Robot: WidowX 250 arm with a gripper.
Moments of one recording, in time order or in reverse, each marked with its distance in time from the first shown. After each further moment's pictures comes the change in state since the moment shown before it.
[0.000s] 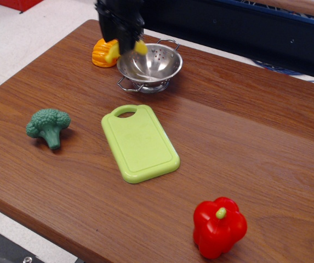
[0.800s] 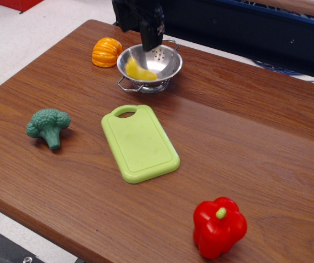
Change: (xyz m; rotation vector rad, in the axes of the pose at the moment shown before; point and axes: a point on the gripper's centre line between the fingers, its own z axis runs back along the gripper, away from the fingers) arm -0.001 -0.040 0.051 -0.054 -0.143 -0.065
